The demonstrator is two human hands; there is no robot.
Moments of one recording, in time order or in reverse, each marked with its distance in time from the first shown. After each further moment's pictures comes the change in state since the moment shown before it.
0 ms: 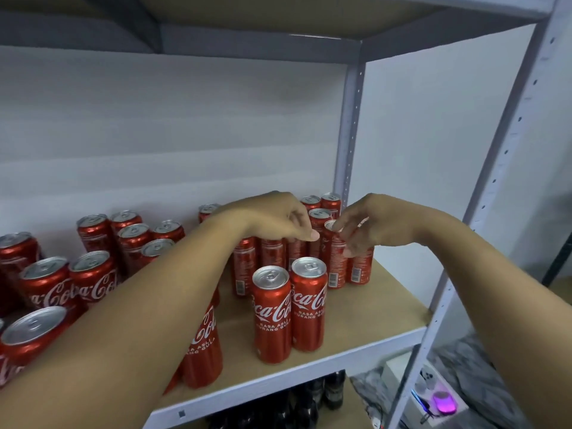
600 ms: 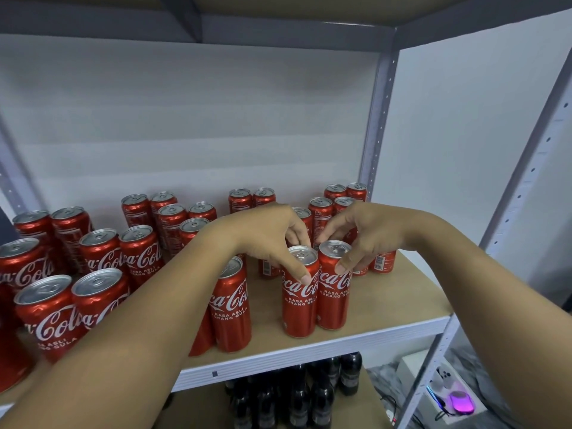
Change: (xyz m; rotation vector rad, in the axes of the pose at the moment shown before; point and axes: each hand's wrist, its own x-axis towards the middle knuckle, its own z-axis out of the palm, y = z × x) left_hand -0.073 -0.024 0.016 -0.083 -0.087 0.009; right_hand 0.004 -0.043 0.045 0.293 -0.267 -0.078
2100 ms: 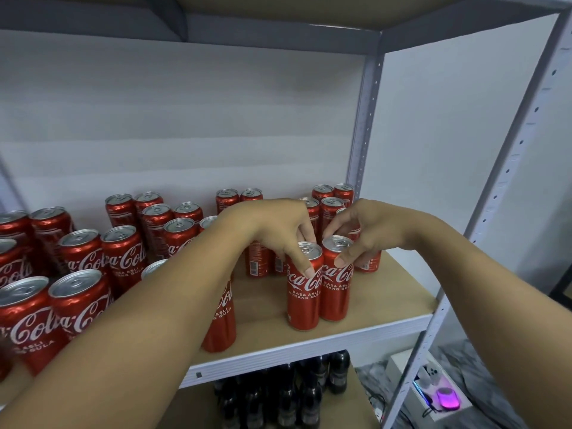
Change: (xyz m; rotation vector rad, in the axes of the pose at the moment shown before) left_hand 0.033 0.030 -0.001 0.088 -0.131 -0.001; right_hand -0.009 0.025 -0.015 0.061 0.087 -0.002
